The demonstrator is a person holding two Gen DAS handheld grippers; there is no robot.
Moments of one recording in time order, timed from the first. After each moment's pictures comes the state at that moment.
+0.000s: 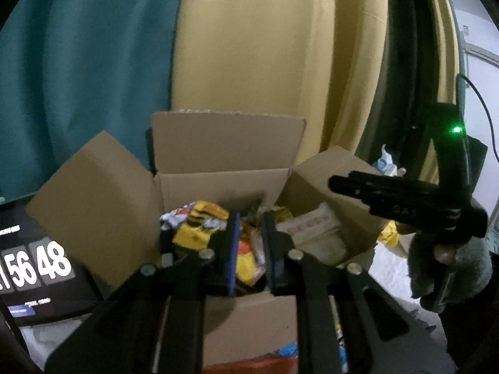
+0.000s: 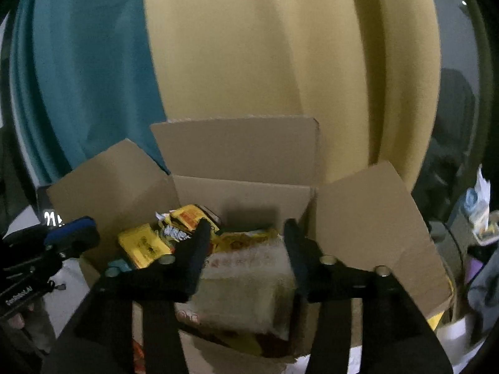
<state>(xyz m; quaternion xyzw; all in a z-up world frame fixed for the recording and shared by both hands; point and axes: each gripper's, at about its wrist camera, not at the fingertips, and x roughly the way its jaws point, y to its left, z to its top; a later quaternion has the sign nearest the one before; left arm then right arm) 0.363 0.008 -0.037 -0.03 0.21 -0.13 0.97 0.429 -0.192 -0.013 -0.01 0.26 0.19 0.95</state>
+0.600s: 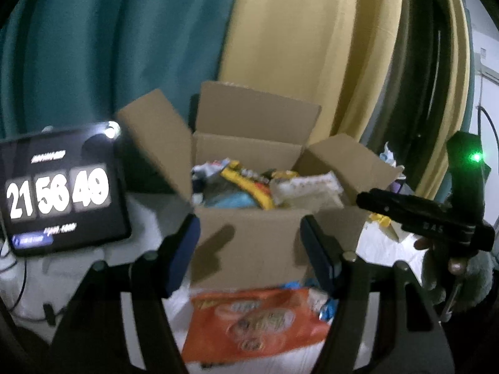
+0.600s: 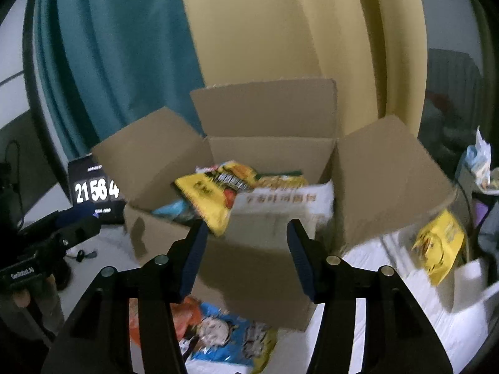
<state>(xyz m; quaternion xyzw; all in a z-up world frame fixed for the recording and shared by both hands) 0.279 0.053 -0.068 -0.09 0.23 -0.10 0.96 0.344 -0.176 -0.036 0.00 0.30 0.23 0.92</state>
